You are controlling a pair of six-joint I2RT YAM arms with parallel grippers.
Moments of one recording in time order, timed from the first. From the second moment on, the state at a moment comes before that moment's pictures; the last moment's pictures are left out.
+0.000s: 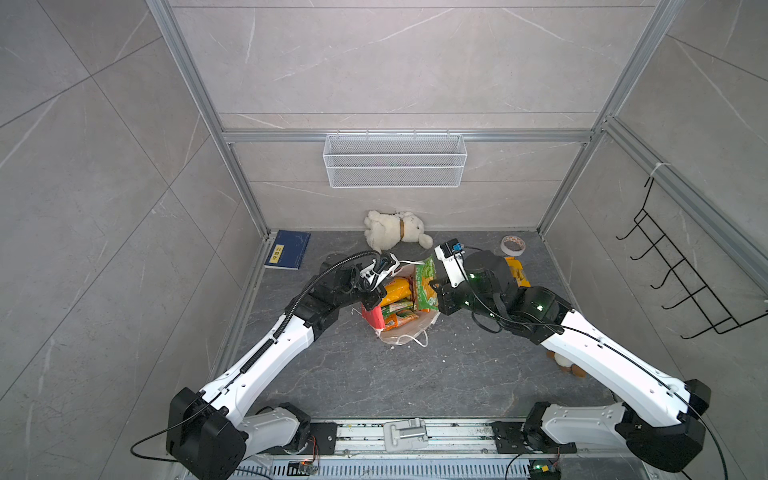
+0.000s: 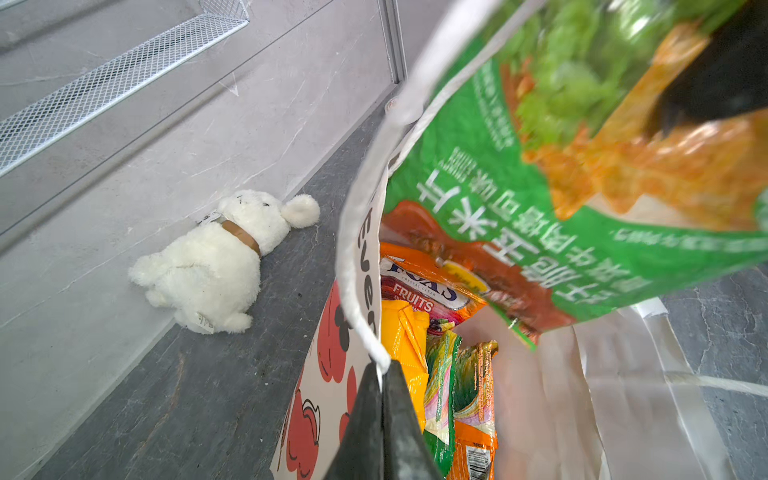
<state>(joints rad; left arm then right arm) -0.56 1.21 1.03 -0.25 0.33 0.43 0.84 1.24 1.41 -0.73 0.12 0.23</state>
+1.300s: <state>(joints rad) -0.56 1.20 1.01 -0.20 0.33 0.43 0.24 1.47 1.44 -0.74 -0.25 0.21</state>
